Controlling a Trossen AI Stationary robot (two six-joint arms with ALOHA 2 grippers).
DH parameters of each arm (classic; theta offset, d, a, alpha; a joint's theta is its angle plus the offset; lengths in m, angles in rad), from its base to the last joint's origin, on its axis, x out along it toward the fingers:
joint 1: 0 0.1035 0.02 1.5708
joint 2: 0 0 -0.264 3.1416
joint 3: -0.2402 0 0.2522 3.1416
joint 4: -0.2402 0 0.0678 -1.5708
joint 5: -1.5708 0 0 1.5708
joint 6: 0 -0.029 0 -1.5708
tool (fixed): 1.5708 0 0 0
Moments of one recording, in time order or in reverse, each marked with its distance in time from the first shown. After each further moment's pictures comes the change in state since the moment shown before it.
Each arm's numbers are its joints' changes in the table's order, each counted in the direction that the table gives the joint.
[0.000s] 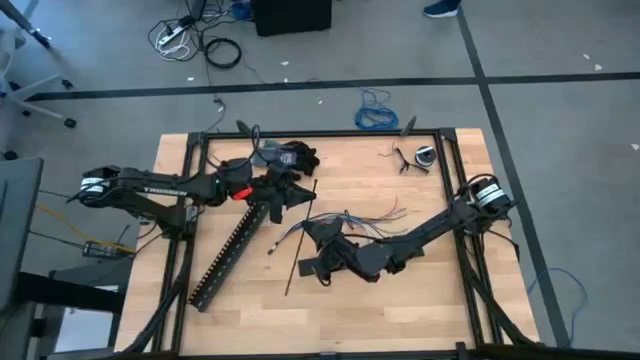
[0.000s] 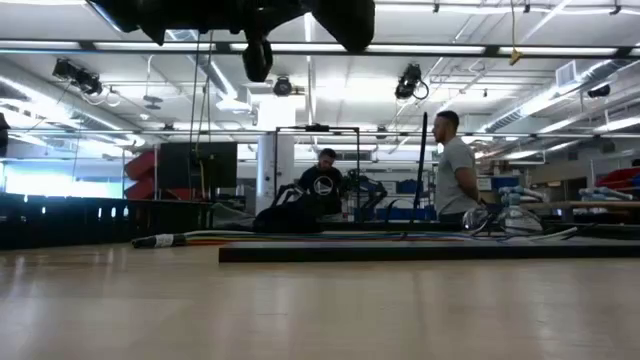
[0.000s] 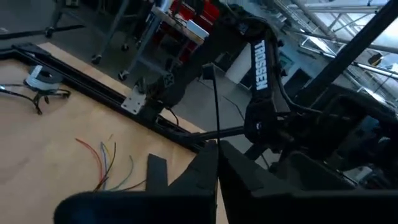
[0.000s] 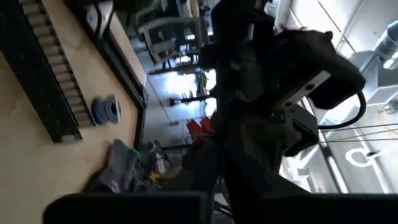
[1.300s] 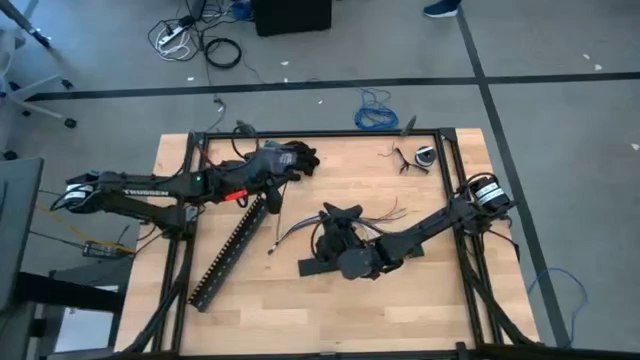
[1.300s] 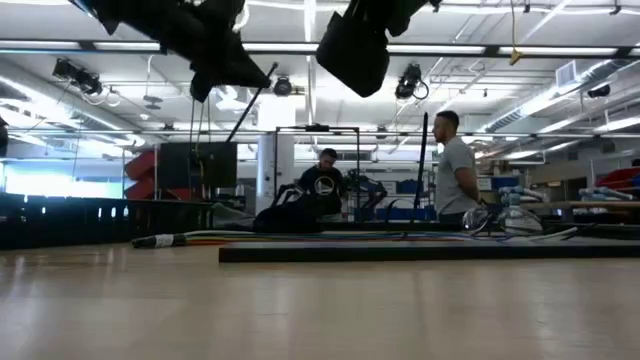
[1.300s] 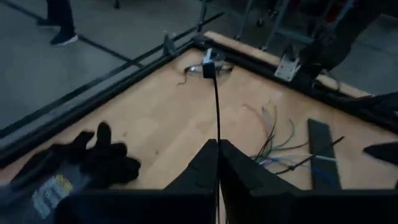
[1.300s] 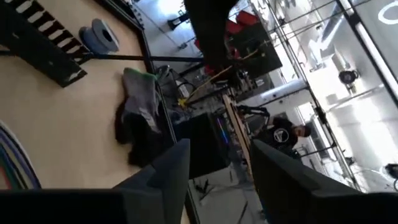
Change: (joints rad) left arm 0.021 0.205 0.073 -0.474 0.484 -0.229; right arm -0.025 0.000 0.000 -0.469 -0.349 -0.694
